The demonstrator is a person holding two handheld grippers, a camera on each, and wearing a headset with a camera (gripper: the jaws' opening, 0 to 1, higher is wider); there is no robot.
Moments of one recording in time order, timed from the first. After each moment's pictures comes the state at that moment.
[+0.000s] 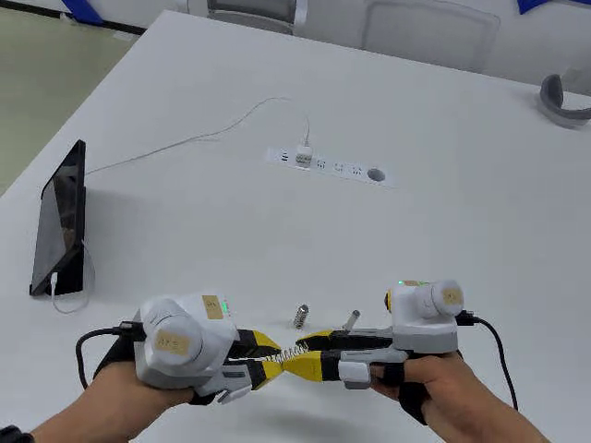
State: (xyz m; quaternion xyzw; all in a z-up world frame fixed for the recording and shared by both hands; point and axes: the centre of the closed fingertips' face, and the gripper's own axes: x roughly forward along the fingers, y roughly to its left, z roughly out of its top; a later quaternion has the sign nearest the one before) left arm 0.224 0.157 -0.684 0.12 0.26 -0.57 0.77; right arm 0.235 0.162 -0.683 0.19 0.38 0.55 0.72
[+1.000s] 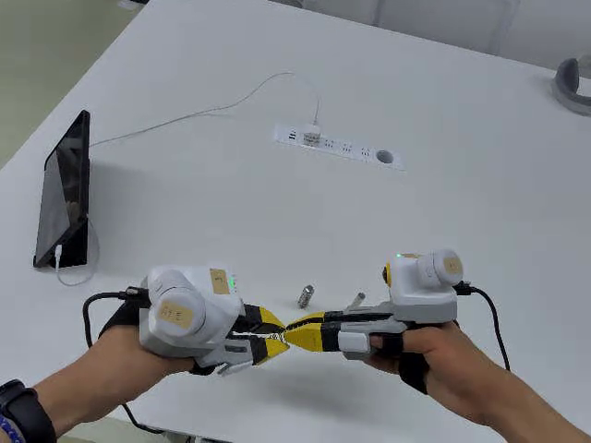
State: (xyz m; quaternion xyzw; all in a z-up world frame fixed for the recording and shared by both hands) left arm 0.224 0.157 -0.682 0.14 0.25 -0.59 0.75; right arm 0.229 0.170 -0.676 0.18 0.39 0.58 0.69
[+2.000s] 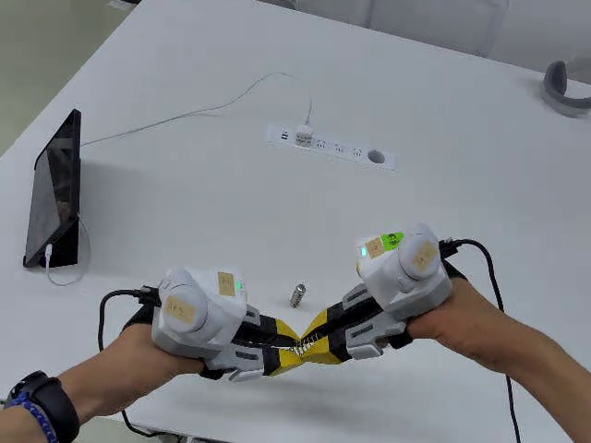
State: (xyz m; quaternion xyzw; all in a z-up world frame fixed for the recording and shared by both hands) left arm 0.205 0.119 -0.683 0.08 0.23 -0.65 0.72; right arm 0.200 0.141 -0.678 -0.21 0.39 0.67 0.59
